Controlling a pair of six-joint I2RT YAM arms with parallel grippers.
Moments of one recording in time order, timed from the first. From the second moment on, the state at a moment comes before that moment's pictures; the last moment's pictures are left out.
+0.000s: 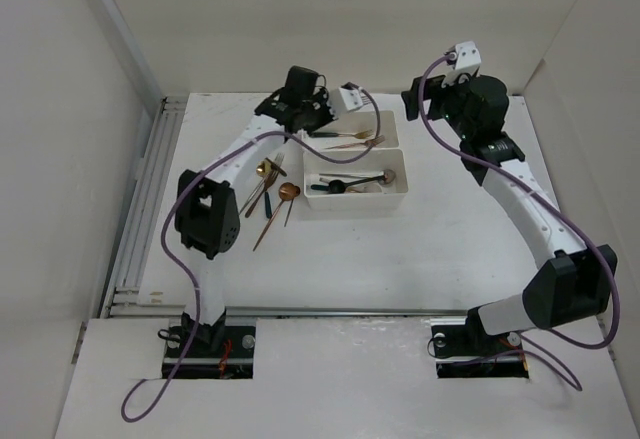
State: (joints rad) left arm -0.46 2.01 1.89 -0.54 0.20 0.78; right arm 0.24 1.42 1.31 0.06 -0.10 0.00
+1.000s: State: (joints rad) left arm -0.42 2.12 1.95 -0.46 -0.26 -0.05; right arm 0.16 1.37 1.24 0.06 -0.18 0.00
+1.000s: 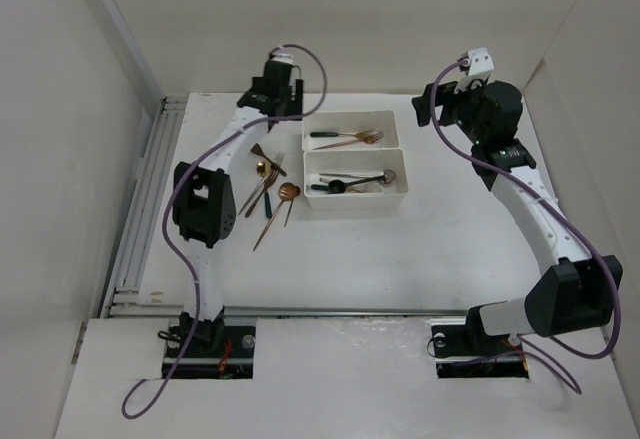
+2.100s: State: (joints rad) left arm -0.11 2.31 1.90 -0.63 -0.10 -0.40; right arm 0.16 1.31 1.21 0.05 -0.18 0.09
